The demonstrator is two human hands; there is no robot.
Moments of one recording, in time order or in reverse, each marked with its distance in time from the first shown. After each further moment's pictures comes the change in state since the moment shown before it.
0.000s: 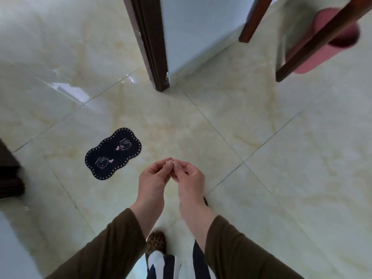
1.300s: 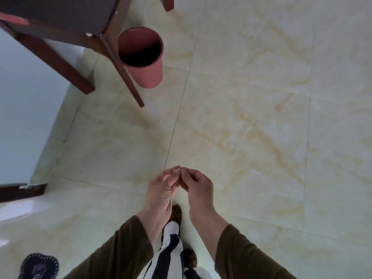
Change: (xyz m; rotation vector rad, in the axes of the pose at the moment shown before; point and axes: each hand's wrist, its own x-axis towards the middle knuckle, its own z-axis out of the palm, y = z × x) left_hand -0.099 -0.166 0.485 0.478 -0.401 -0.264; right_hand 0.093 -0.240 -0.431 0.417 0.493 -0.031
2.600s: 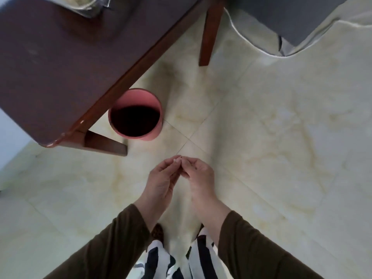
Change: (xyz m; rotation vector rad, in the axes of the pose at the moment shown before) left_hand 0.231 0.238 0.355 -0.346 0.090 0.164; right_hand 0.363 -0.380 0.089 -0.256 -0.359 0.004
